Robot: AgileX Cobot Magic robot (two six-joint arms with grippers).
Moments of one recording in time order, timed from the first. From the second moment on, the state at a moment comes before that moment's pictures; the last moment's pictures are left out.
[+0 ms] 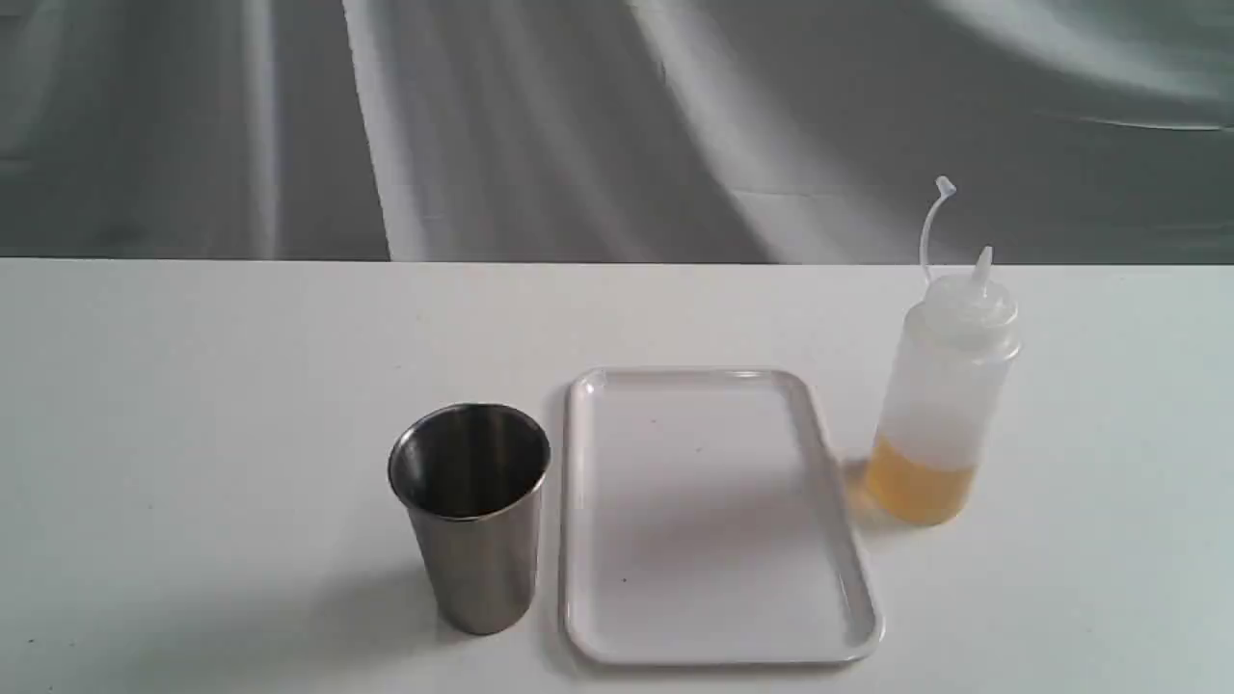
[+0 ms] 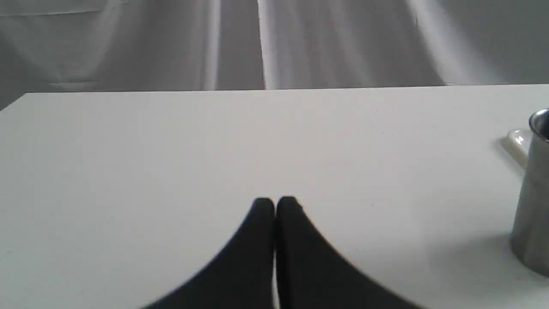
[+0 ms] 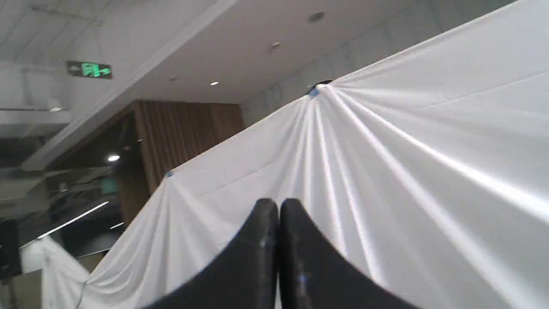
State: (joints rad) left arm 0.06 0.00 0.00 -0.02 0.29 0.04; right arm -0.18 0.43 -0.87 -1.47 -0.40 2.08
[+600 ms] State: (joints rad) left arm 0.06 0.00 0.00 -0.02 0.29 0.04; right arm -0.18 0.80 -0.96 -1.43 -0.26 1.69
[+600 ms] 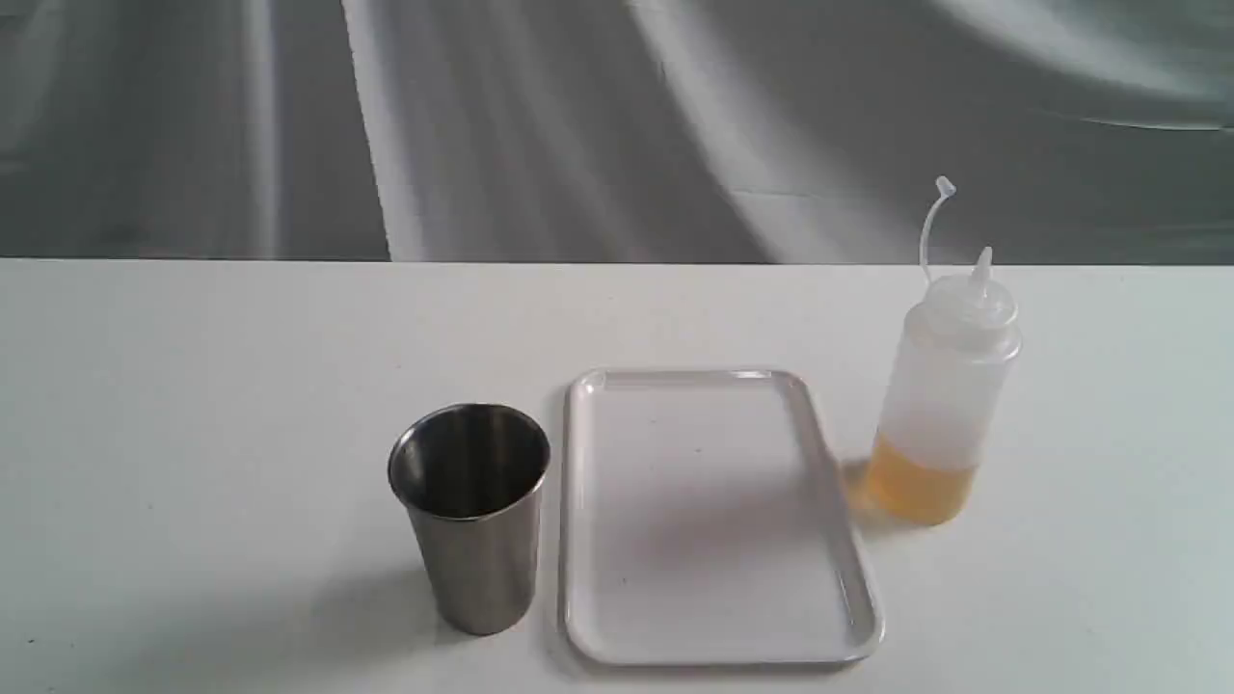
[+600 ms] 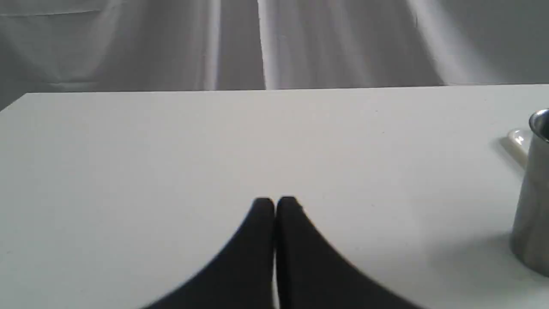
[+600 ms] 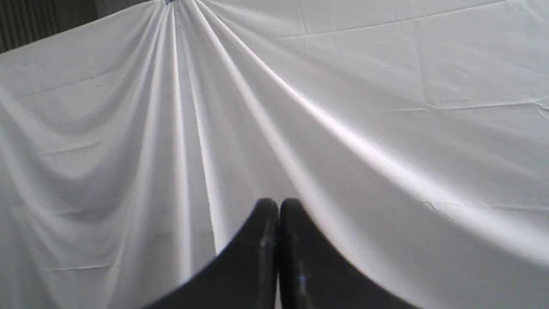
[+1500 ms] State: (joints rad) left arm 0.06 0.00 0.00 -0.02 0.29 0.04; right arm 0.13 0.95 -1.06 -1.53 0.36 1.47
